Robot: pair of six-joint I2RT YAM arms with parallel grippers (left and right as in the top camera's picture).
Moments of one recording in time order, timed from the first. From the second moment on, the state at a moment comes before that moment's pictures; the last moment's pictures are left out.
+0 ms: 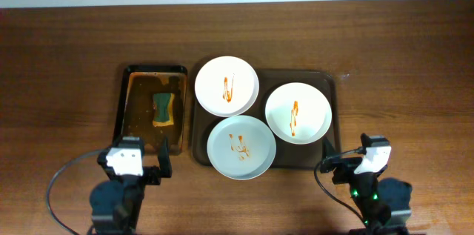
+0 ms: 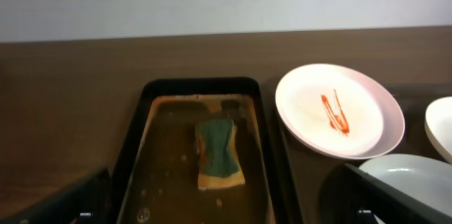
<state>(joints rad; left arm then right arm) -0.02 0.26 0.26 -0.27 0.03 0.01 0.05 0.17 0.16 -0.25 -0.10 0.15</state>
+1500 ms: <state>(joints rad) -0.02 1.64 0.93 -0.38 0.07 -0.03 0.29 1.77 1.07 -0.90 -0.46 0.26</state>
